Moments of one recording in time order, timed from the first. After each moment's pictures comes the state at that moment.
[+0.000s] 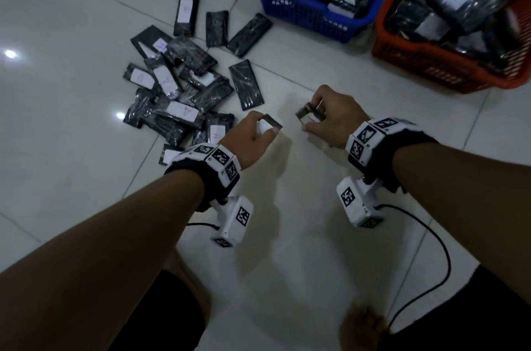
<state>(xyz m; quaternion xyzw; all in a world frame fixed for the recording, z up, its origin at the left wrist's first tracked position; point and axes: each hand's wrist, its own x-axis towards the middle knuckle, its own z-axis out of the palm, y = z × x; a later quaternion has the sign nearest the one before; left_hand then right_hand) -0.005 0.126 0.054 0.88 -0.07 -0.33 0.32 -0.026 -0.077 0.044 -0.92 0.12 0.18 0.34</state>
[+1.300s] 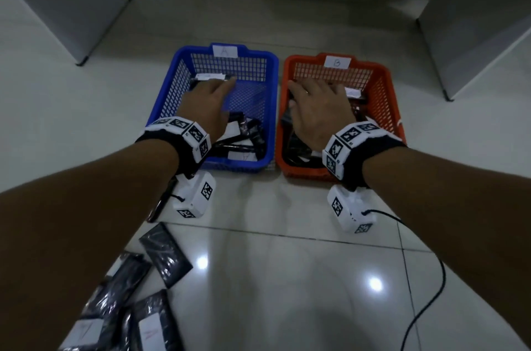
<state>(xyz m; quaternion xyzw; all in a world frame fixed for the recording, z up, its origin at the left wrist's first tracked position) 0.273 -0.075 0.072 0.87 -0.47 0.01 0.12 0.106 -0.247 0.100 -0.98 0.17 -0.09 -0.02</state>
